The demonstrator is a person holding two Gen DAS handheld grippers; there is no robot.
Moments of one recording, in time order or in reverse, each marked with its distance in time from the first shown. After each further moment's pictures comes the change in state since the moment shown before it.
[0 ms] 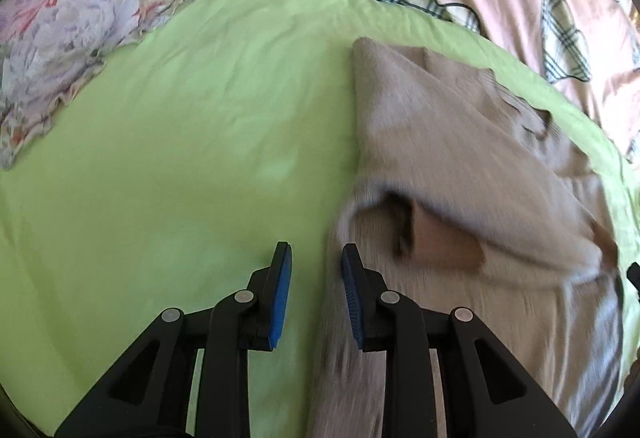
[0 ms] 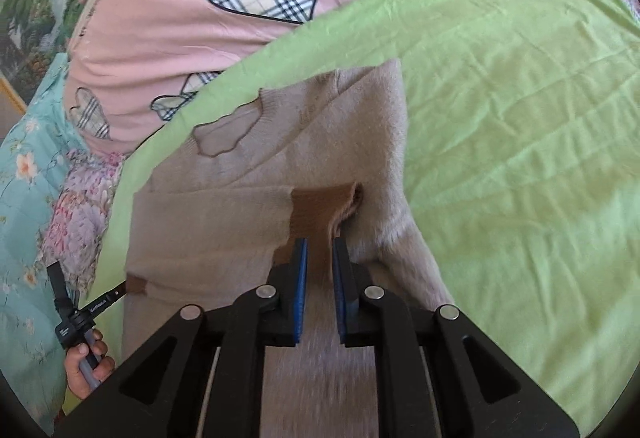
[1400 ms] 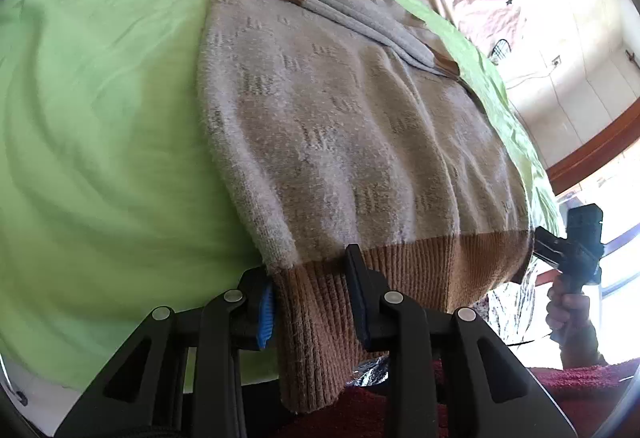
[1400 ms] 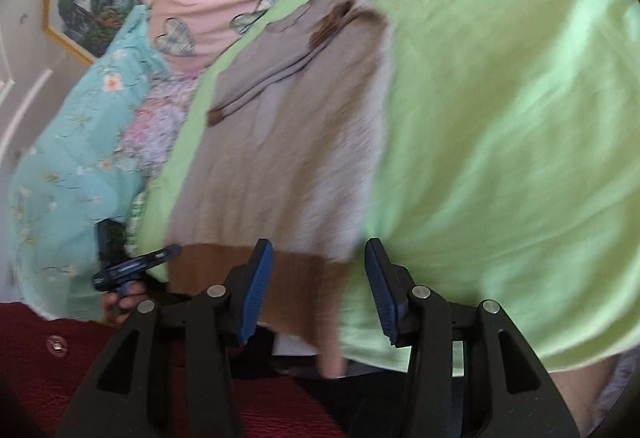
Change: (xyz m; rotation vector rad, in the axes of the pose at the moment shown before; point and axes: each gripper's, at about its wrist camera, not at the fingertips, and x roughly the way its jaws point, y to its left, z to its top) left arm -0.108 0.012 -0.216 0.107 0.194 -0.469; right arm -0.119 -0.061 -0.201 -0.009 0.176 0.310
